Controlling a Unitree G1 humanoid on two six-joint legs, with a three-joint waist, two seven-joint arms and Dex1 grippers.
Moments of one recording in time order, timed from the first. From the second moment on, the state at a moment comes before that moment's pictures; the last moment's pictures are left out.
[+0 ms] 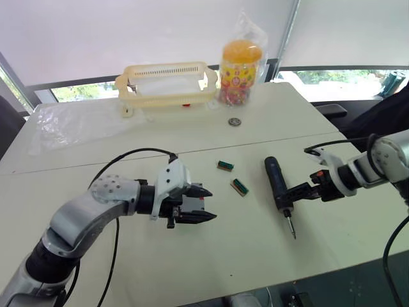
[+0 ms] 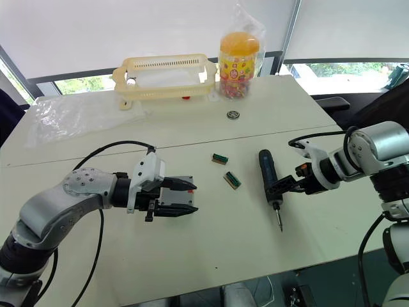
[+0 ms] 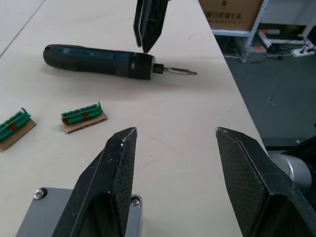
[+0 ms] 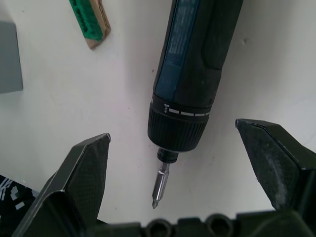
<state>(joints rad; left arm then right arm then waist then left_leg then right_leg) -0.46 0.74 -0.17 -0.57 -0.64 0.78 -0.91 -0.96 -1.10 0.39 0.24 0.86 1.61 0.75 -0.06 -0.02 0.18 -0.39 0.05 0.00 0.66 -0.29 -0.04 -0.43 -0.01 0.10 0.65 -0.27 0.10</state>
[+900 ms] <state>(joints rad) -0.39 0.75 -0.13 -0.61 -0.64 0.81 -0.81 -0.93 -0.92 0.37 0.28 0.71 1.60 0.59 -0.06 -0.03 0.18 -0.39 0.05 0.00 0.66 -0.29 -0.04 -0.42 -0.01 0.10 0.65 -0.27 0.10</state>
